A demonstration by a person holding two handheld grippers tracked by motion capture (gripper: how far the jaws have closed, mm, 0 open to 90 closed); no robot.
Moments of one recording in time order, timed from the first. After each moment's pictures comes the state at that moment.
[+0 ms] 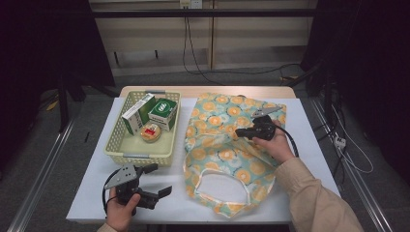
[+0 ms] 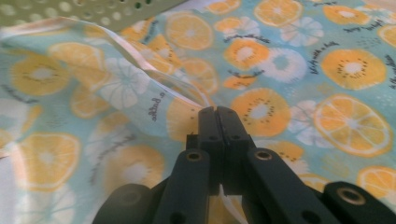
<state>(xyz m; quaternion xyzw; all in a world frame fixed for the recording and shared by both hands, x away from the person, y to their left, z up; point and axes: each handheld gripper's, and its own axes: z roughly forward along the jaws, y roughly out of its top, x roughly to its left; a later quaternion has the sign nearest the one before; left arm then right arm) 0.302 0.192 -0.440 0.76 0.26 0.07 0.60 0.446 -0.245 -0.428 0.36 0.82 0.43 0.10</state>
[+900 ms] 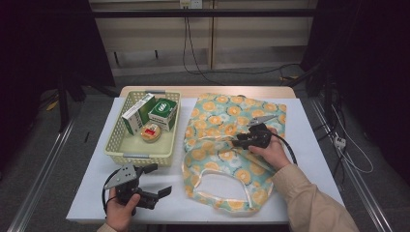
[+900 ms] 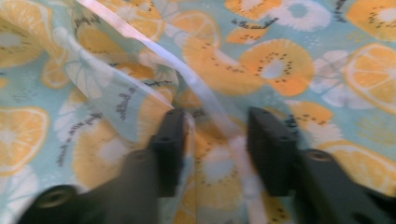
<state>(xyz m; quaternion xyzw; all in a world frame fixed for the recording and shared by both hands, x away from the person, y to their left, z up) 0.302 0.193 -0.440 0.76 0.25 0.07 0.60 0.443 -0.239 -0.463 0.37 0.83 0.41 0.09</state>
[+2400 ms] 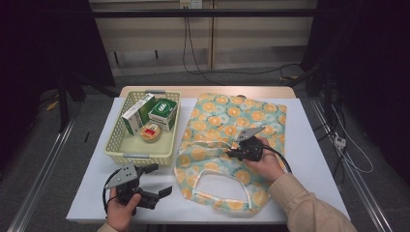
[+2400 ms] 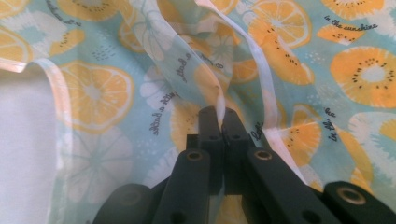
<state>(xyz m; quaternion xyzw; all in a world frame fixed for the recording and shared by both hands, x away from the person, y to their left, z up) 0.302 0.192 -0.440 0.76 0.26 0.07 0.60 0.401 -0.204 -0.457 0.29 0.87 0.38 0.09</state>
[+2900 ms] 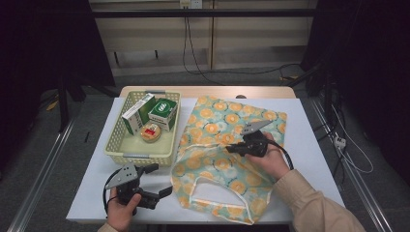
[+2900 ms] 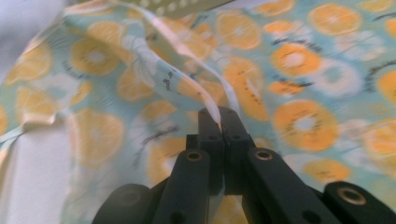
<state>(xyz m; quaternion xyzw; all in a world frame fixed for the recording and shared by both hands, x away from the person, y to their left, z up) 0.302 0.190 -0.440 0.76 0.26 0.07 0.60 0.396 -0.207 -0.418 0.30 0.85 0.42 0.08</state>
